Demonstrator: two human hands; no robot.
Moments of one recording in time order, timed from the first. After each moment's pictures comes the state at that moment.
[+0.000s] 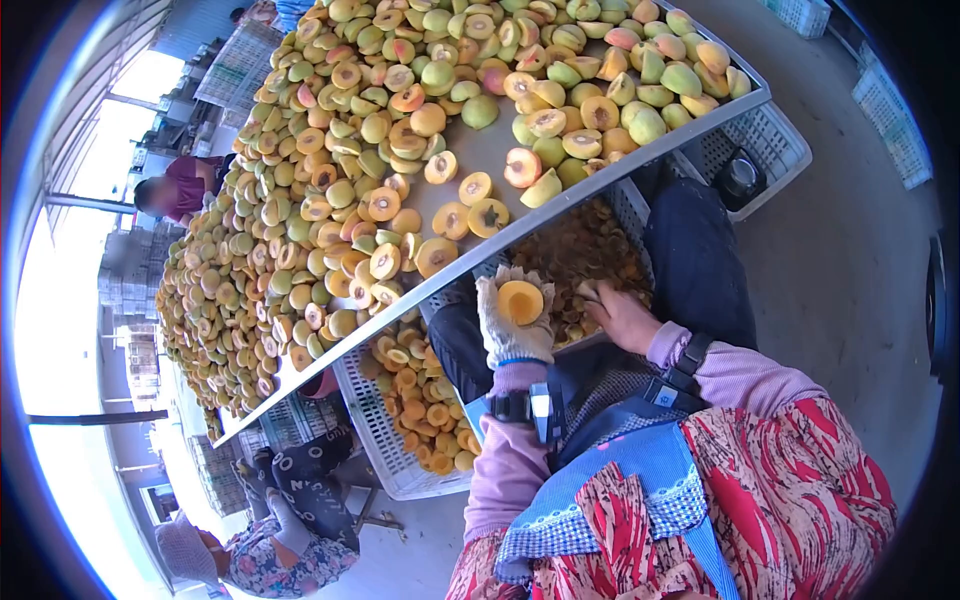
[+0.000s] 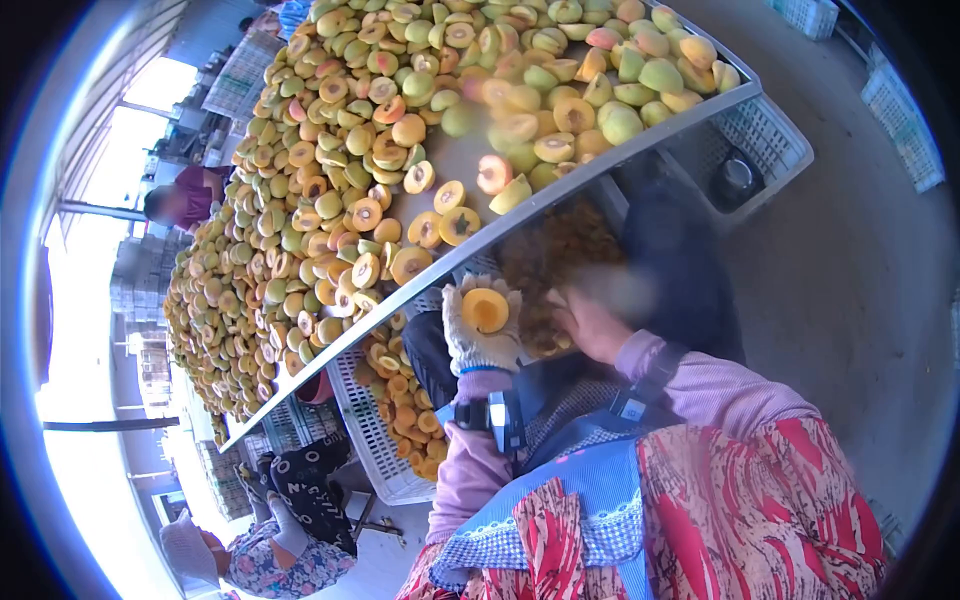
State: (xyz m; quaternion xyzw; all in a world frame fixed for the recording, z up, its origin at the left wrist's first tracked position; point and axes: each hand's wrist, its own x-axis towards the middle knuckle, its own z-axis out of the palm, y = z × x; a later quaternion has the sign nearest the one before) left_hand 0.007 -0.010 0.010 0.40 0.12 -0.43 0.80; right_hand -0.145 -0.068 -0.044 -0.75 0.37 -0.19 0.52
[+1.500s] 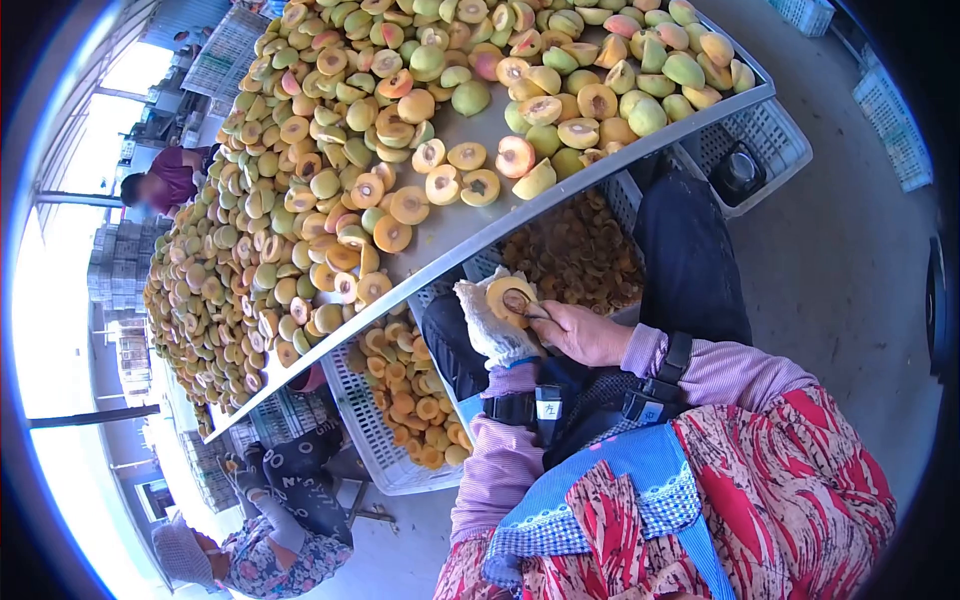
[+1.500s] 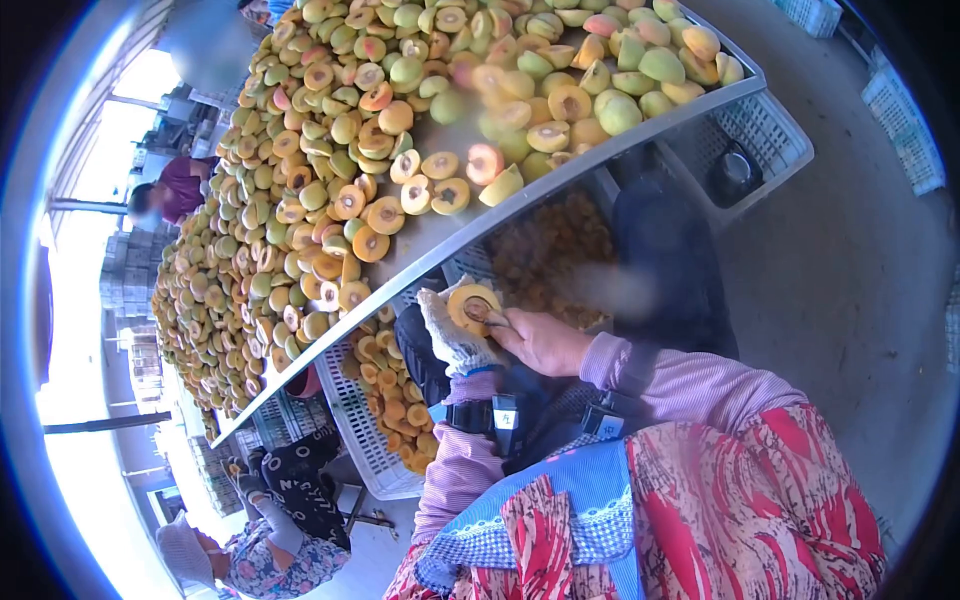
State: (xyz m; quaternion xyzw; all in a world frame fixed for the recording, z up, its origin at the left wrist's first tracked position) left_hand 0.008 -0.010 -0.009 0.50 0.03 -0.35 0.79; right_hand -0.106 -0.058 -0.018 -0.73 0.24 -0.09 0.64
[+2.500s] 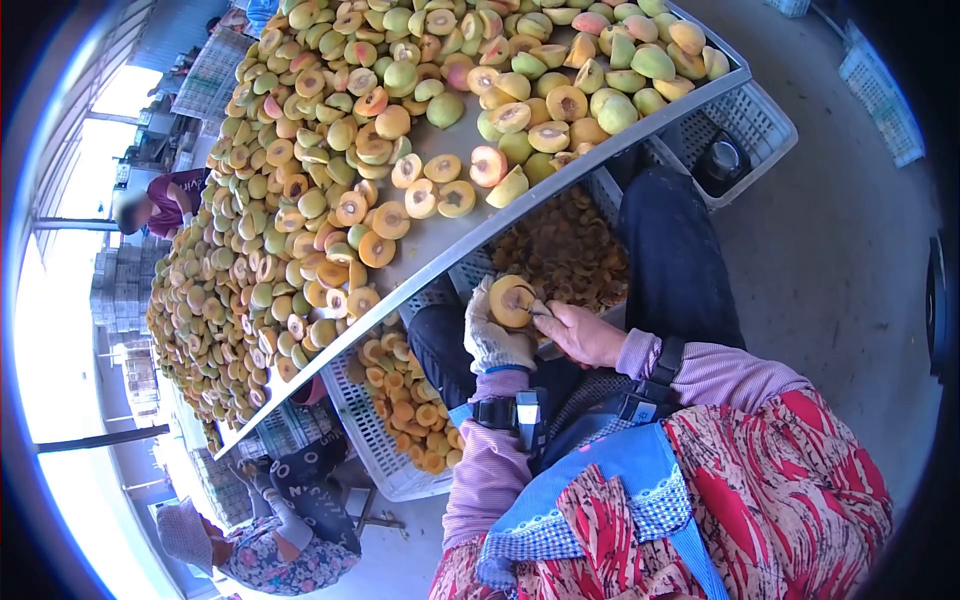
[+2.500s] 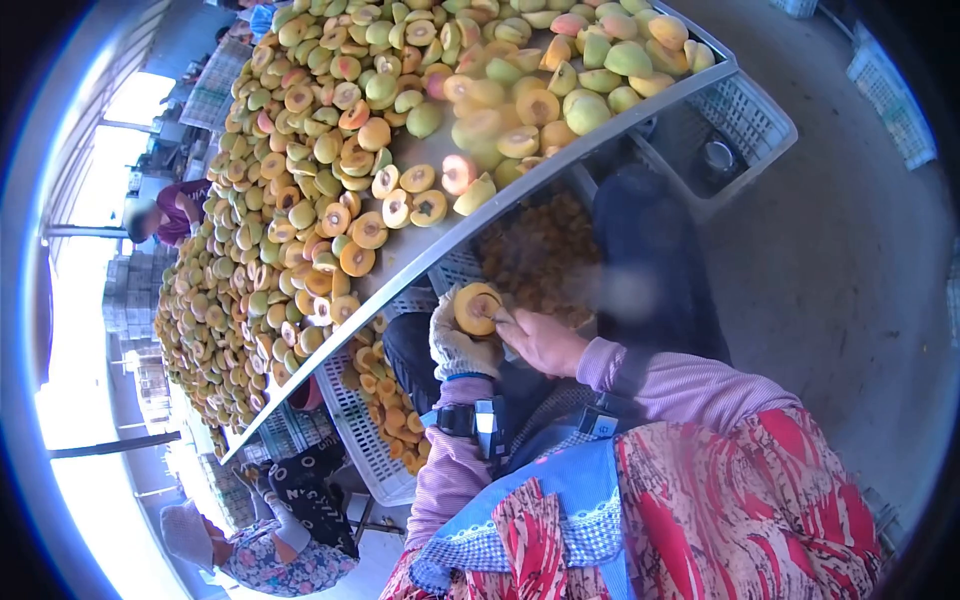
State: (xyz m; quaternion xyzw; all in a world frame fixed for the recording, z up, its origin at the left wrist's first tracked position) left_hand 0.001 -0.014 -0.018 0.44 0.15 -0.46 0.75; right_hand -0.131 -0.061 -0.016 -0.68 0.32 -0.08 0.65
